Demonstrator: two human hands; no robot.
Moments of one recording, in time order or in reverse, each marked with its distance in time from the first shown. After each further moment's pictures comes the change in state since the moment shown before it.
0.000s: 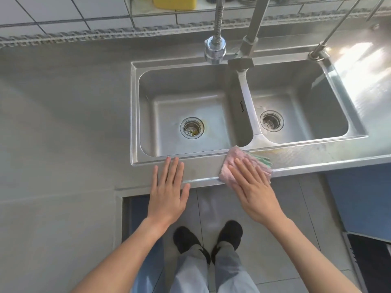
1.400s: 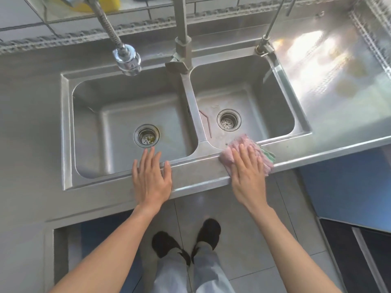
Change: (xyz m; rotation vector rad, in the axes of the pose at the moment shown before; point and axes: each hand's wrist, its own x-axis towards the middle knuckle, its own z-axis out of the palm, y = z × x) left_hand 0.114 0.124 0.007 -0.190 0.008 -0.316; right_hand 0.017 0.133 -0.040 0.082 0.169 0.329
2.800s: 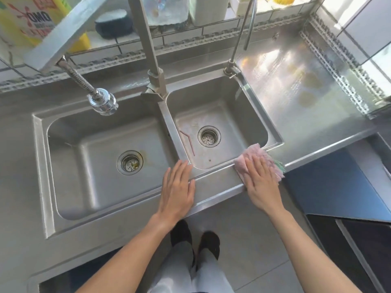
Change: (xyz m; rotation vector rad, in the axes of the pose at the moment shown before) left_hand 0.025 0.091 -0.004 -0.211 -0.242 0.423; right_hand 0.015 0.070 -0.039 -0.014 -0.103 0.227
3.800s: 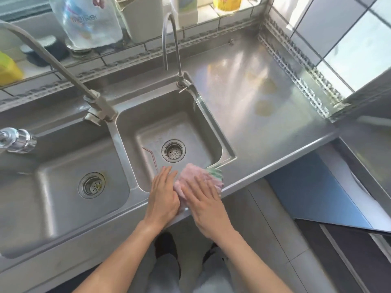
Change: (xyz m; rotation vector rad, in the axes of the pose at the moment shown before) left_hand 0.074 0.111 0.052 -0.062 -0.101 -0.112; right_hand 0.010 0.028 -0.004 -0.047 -0.150 -0.422
